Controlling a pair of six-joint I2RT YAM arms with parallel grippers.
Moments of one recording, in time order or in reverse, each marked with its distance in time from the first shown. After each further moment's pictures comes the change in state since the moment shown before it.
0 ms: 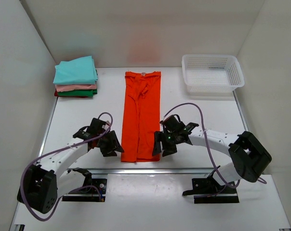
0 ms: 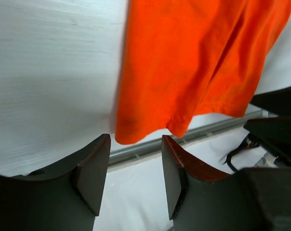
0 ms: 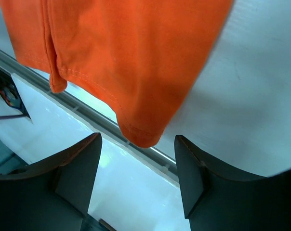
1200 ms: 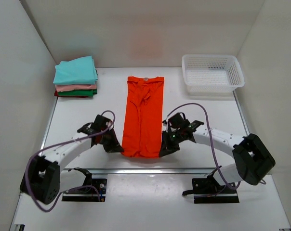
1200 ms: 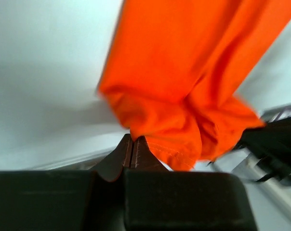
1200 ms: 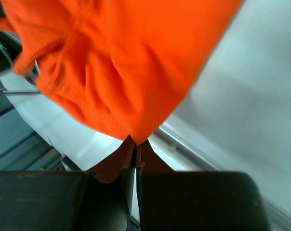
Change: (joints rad) left arm -0.047 0.048 0.003 0.029 -0.006 -0.121; right arm -0.052 -0.061 -0.042 -0.046 -0.143 -0.023
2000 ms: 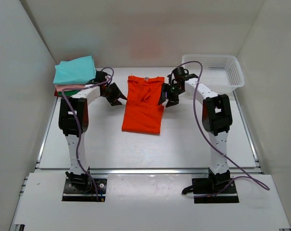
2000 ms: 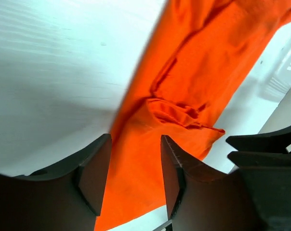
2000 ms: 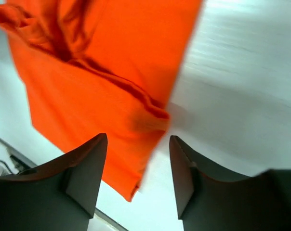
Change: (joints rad) left arm 0.286 0.998 1.027 0.125 0.064 0.090; right arm -0.397 0.828 1.091 -0.268 0.056 -0.303
